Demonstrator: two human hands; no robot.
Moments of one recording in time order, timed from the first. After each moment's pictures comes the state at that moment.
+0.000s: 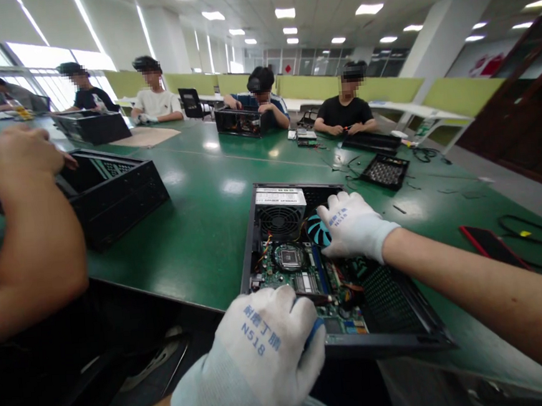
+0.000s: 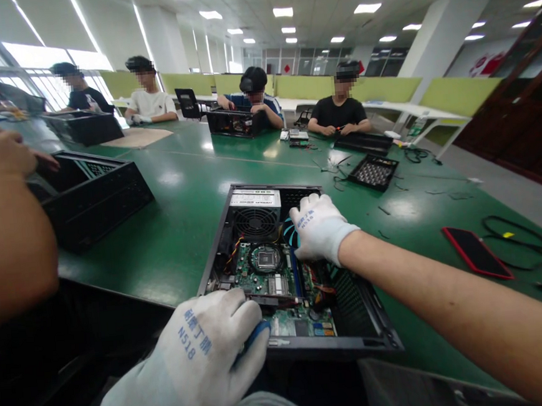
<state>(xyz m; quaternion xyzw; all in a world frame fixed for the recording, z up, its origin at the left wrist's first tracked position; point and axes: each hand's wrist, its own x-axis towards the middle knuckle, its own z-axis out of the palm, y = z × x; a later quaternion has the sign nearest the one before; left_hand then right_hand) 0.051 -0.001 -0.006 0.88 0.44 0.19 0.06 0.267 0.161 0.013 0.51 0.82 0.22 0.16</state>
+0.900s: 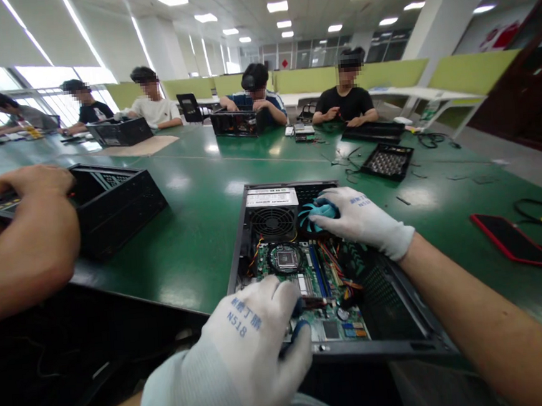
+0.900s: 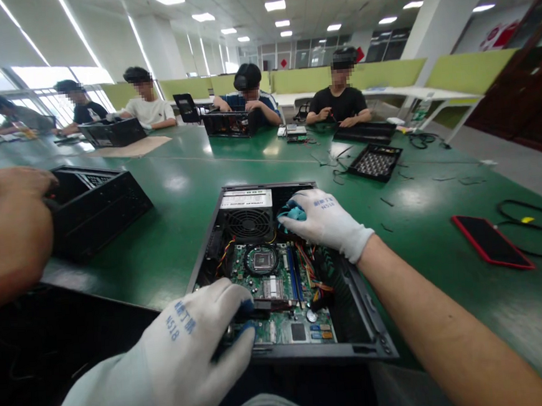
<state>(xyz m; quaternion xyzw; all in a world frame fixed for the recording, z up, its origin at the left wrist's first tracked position) 0.051 0.005 0.003 0.87 0.42 0.24 0.00 0.312 0.174 0.005 0.50 0.85 0.02 -0.17</state>
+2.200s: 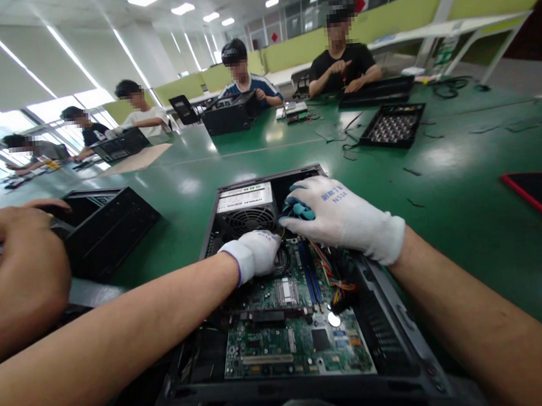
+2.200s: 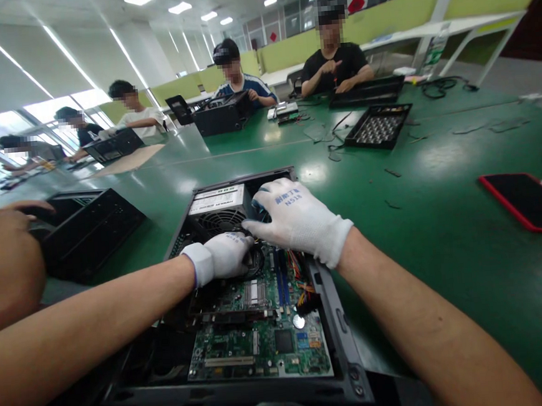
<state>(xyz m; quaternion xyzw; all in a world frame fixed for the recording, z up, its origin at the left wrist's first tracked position) 0.131 0.183 -0.041 0.86 0.45 -0.23 0.04 0.323 0.175 -0.010 0.45 0.87 0.02 -0.22</state>
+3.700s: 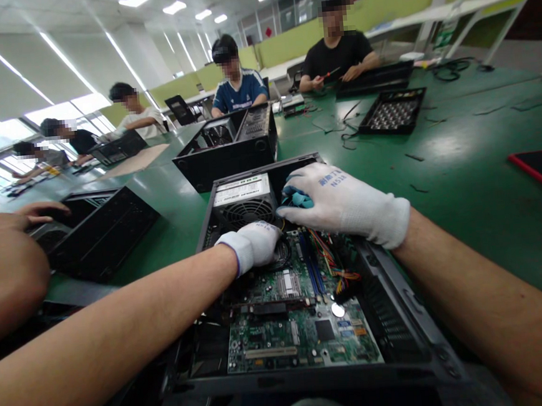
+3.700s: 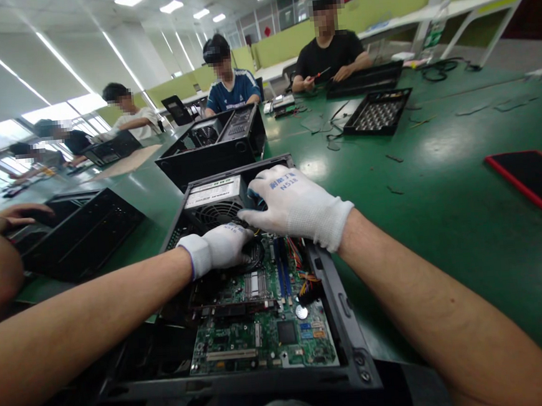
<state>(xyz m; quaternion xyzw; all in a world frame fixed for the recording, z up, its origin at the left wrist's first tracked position) 0.131 0.188 -0.042 0.87 0.44 -0.24 0.03 0.322 0.175 -0.007 0.43 0.88 0.01 -0.21</state>
